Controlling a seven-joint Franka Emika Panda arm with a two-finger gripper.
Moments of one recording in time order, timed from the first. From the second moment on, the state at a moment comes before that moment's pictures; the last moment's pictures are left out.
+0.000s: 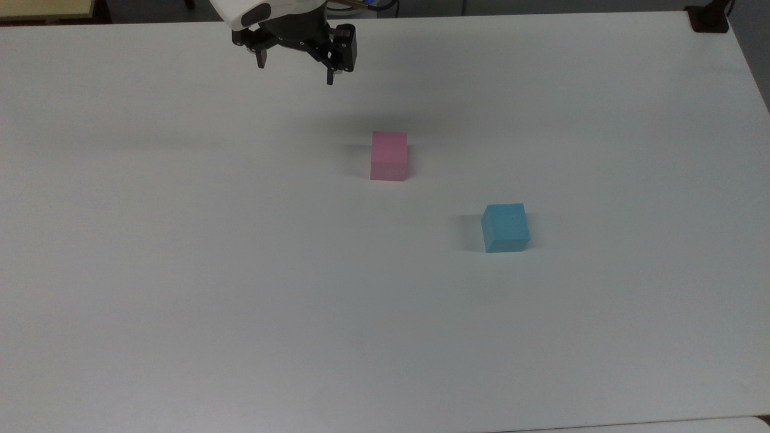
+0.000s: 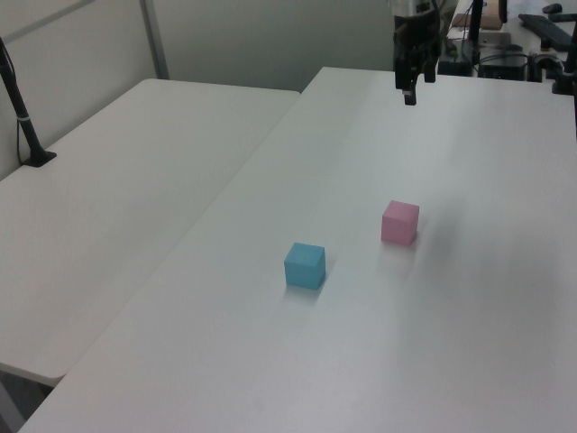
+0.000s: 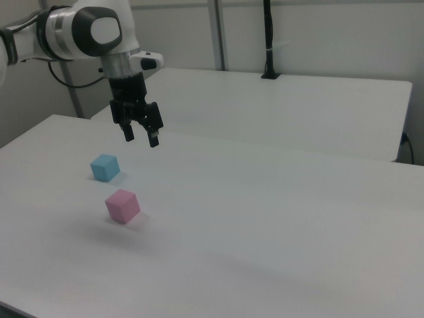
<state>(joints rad) 0.16 0.14 -0.13 -1.56 -0.10 1.60 0.20</state>
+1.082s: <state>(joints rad) 0.14 0.13 -0.19 -1.51 -0.01 1.60 0.38</state>
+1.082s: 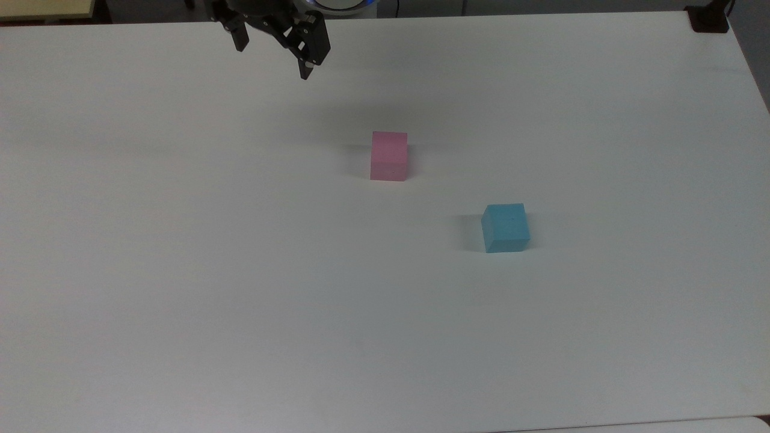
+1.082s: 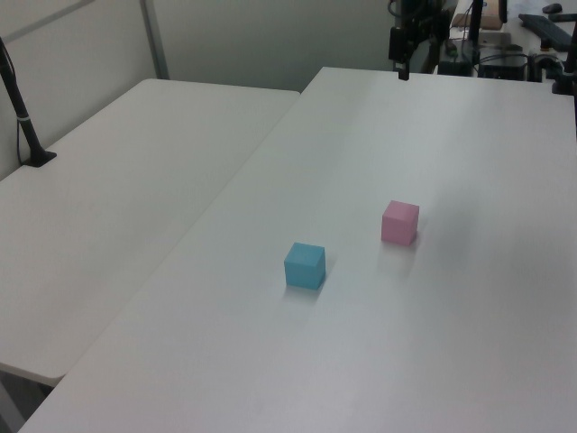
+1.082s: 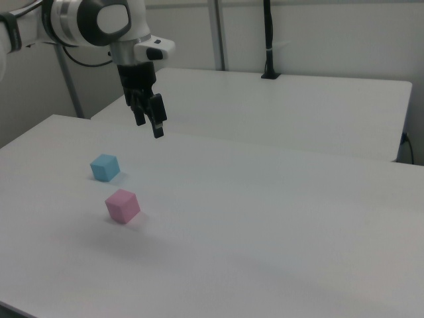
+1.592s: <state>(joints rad) 0.15 0.15 -0.17 -1.51 0.00 1.63 0.29</state>
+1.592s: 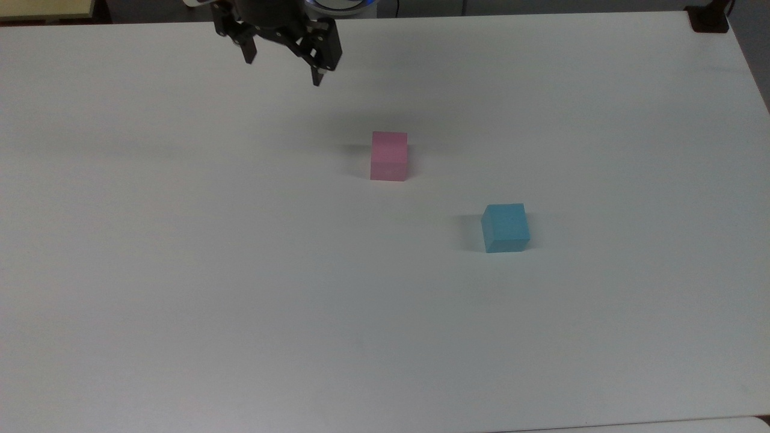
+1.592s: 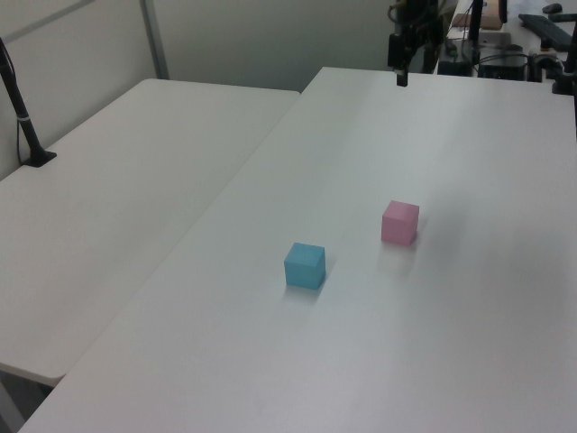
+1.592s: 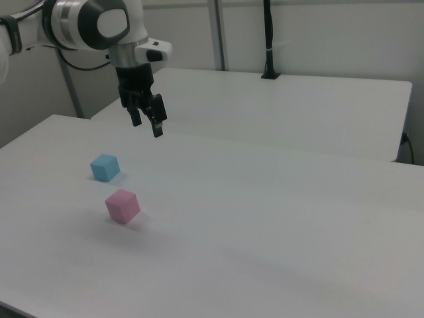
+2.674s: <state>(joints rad) 0.55 0.51 -0.16 -1.41 0.05 2.10 0.35</state>
